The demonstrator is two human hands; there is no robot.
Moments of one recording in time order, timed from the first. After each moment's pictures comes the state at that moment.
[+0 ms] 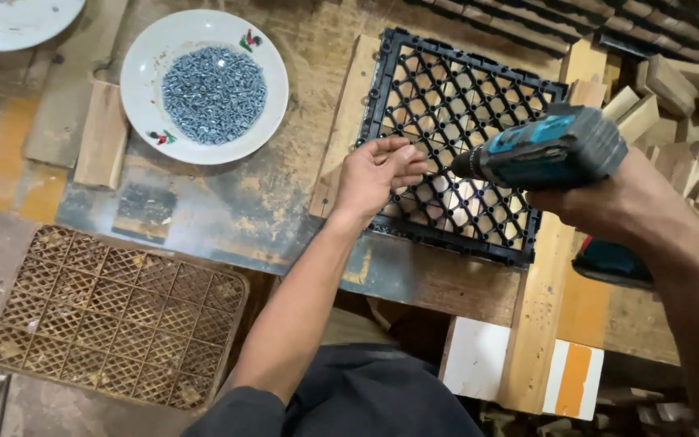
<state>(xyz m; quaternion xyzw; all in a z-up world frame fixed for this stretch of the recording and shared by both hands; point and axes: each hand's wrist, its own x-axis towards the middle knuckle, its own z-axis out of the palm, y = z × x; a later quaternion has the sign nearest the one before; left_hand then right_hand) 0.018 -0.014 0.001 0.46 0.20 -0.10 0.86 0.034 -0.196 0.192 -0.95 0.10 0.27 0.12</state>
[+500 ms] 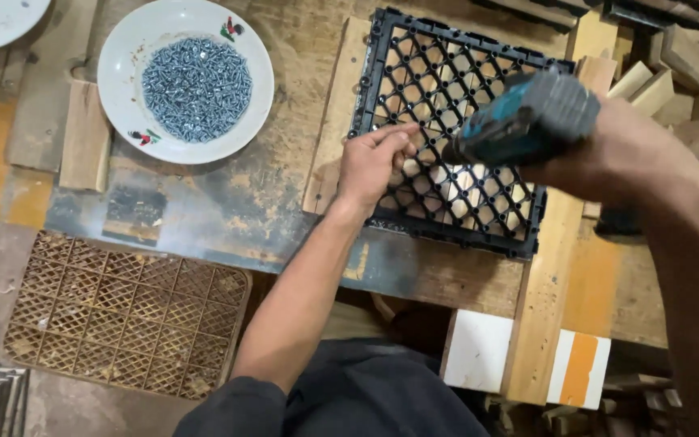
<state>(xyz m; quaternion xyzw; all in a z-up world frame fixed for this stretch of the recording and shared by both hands) 0.034 -0.024 -0.007 0.57 0.21 -0.08 0.79 0.059 -0.181 0.197 -0.94 0.08 0.32 0.07</state>
